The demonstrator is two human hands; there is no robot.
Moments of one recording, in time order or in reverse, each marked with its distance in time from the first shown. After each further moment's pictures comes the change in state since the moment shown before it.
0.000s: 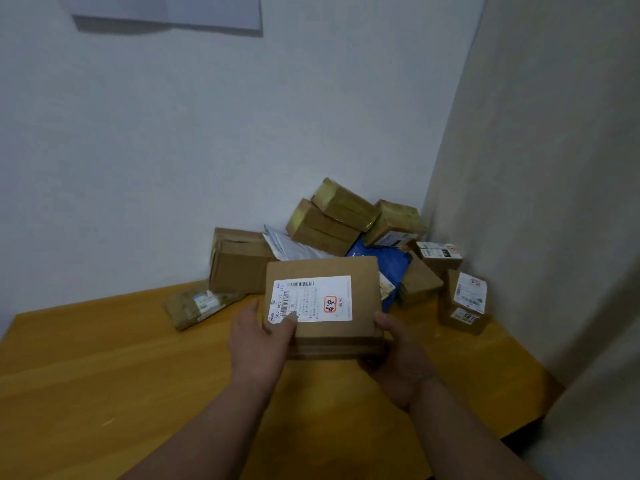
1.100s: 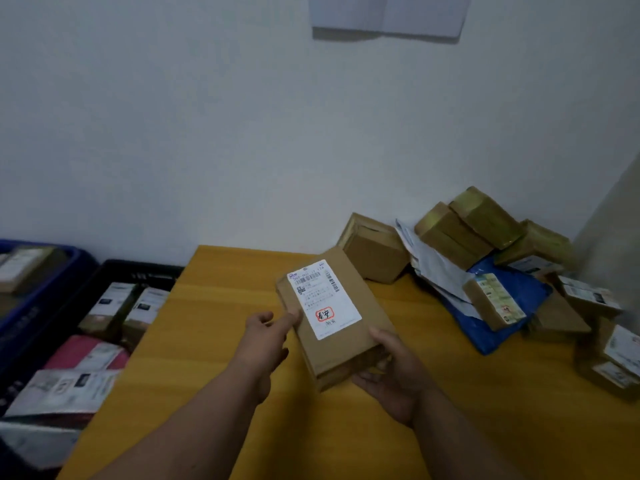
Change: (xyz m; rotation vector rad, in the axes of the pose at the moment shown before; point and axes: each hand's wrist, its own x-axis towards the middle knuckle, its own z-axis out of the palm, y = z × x) left_hand -0.040 -0.085 -0.183 -0.529 0.121 -0.421; right_hand -0.032 0.125 0.133 -0.209 -0.277 0.308
